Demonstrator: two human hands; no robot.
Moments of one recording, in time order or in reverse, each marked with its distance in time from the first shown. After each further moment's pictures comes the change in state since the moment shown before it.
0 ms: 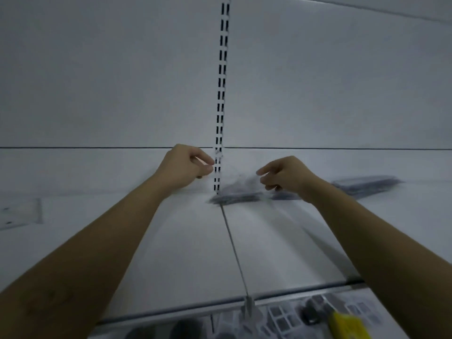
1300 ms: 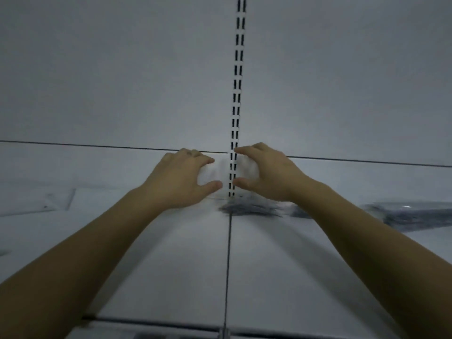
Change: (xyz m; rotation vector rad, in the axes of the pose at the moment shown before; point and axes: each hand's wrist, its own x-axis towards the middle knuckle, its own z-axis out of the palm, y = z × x) left_hand -0.016 0.005 0.005 0.932 0.091 0.148; right_hand 0.026 -0.035 0.022 -0.550 -0.075 -0.619
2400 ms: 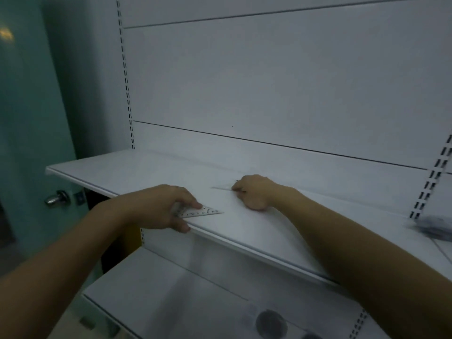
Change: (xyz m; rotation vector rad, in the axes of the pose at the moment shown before) left_hand -0.272 -0.277 -0.116 -0.115 -0.524 -0.322; right_hand 0.121 -0.332 0.160 -0.078 -0.437 -0.353
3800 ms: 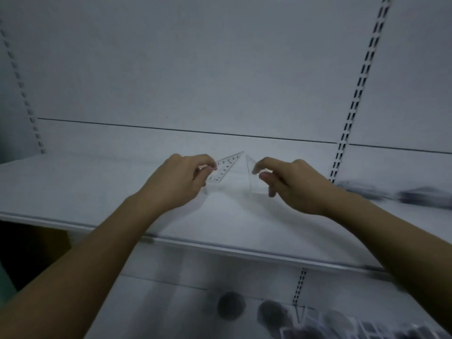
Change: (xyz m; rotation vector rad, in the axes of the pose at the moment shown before) left_hand 0.089 0.098 0.008 -0.246 0.577 0.301; right_hand -0.176 0.057 -0.028 0.147 0.416 0.156
